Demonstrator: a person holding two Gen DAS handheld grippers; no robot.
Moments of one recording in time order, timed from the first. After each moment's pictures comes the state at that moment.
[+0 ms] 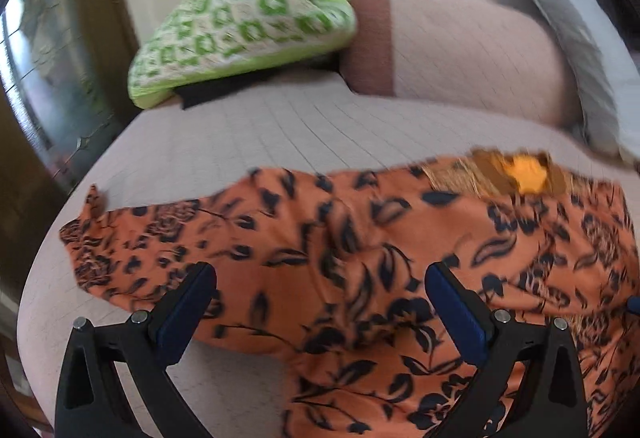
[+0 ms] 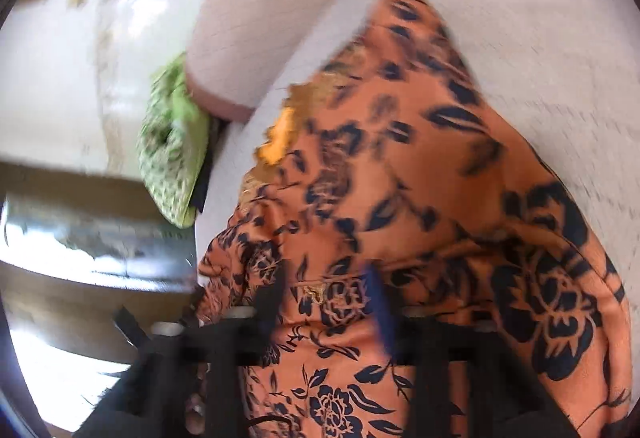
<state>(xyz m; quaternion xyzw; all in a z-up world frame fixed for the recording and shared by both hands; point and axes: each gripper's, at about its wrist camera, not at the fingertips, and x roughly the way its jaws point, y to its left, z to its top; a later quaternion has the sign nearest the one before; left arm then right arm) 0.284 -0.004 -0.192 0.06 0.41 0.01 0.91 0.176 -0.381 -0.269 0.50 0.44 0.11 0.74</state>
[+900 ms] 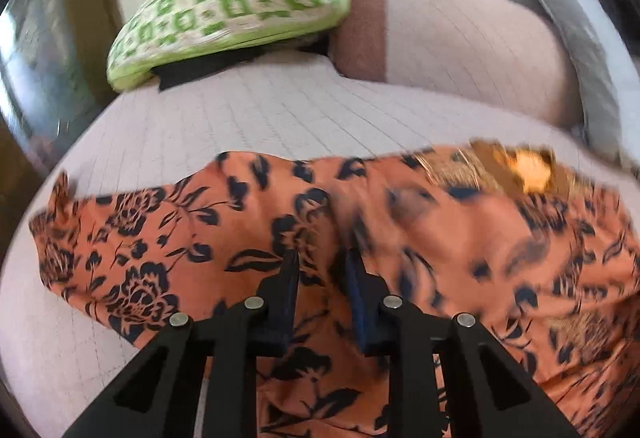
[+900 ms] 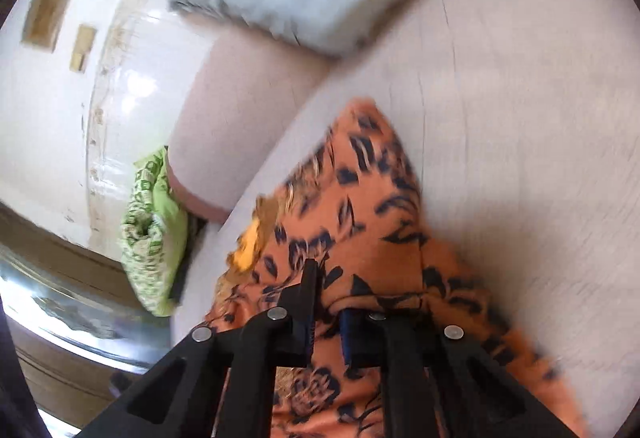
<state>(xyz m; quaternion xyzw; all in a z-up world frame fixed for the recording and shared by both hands) 0.303 0.006 -0.206 0.01 0.42 -0.01 0.91 0.162 -0.411 -0.255 0.47 0.30 -0.03 0.83</state>
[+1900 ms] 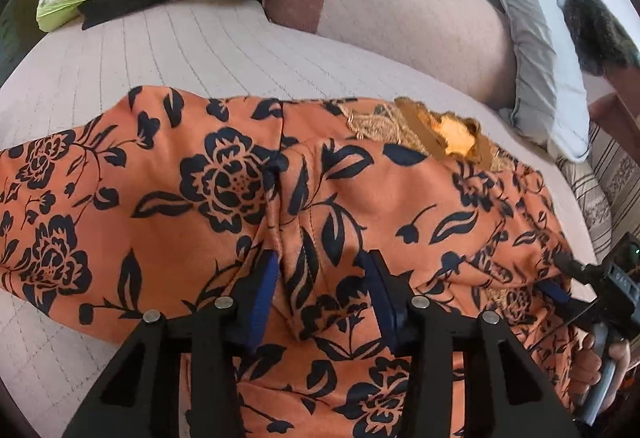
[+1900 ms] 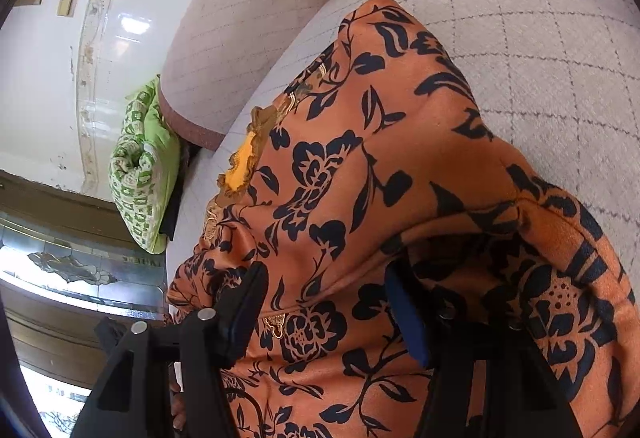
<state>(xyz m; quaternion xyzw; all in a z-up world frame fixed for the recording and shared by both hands) 0.300 -0.001 -0.220 -0.06 0.51 -0.16 0.85 0.181 -0.378 -0.280 0.47 0.41 0.05 0.78</state>
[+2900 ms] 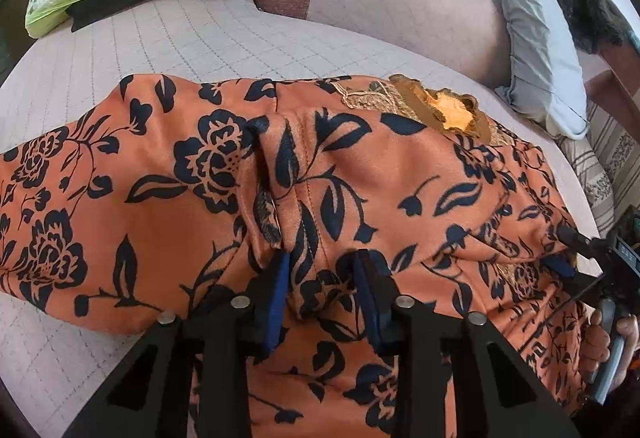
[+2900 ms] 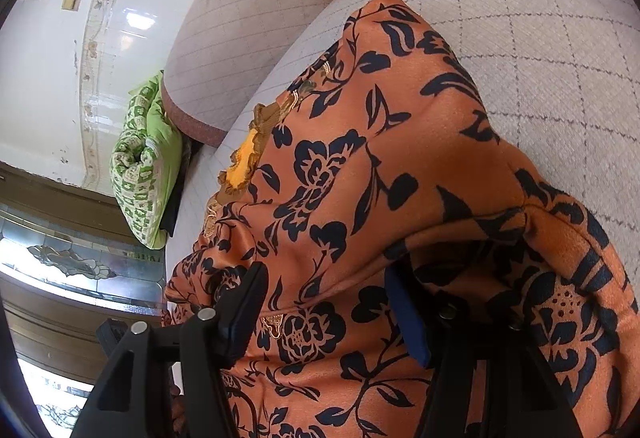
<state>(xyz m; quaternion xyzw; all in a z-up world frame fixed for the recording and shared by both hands) 0.300 -0.010 -0.232 -0.04 0.51 -0.17 0.84 0.183 -0.378 -0.282 0.45 0.41 0.06 0.79</state>
